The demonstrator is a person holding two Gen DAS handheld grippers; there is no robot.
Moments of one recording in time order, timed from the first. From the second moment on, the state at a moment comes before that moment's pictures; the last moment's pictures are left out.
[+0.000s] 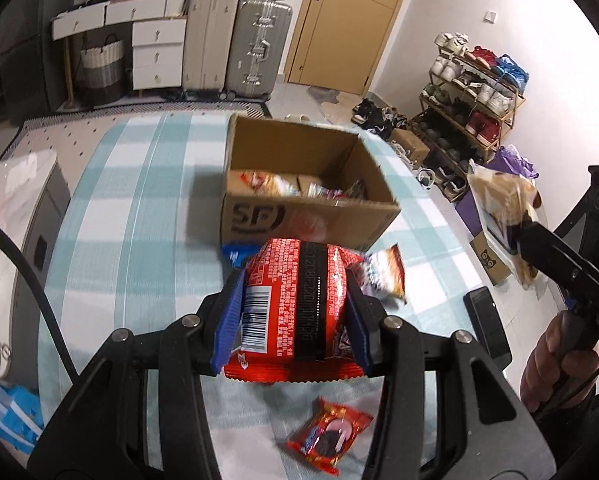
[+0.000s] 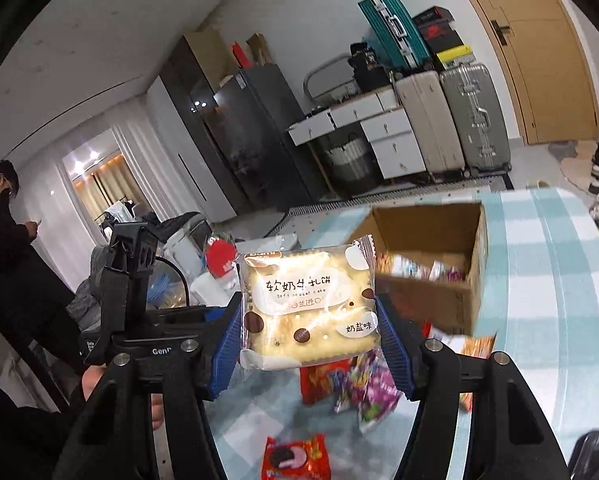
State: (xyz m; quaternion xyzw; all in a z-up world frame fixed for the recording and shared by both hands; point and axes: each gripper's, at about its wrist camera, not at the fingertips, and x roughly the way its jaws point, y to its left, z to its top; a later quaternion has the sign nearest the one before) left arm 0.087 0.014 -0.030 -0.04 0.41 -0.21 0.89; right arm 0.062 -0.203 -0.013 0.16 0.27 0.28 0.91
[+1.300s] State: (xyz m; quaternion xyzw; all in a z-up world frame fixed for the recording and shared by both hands) left arm 0.283 -0.053 -0.009 -0.05 0.46 -0.19 0.87; right arm 0.232 -0.217 0.017 0.15 0.31 0.21 0.91
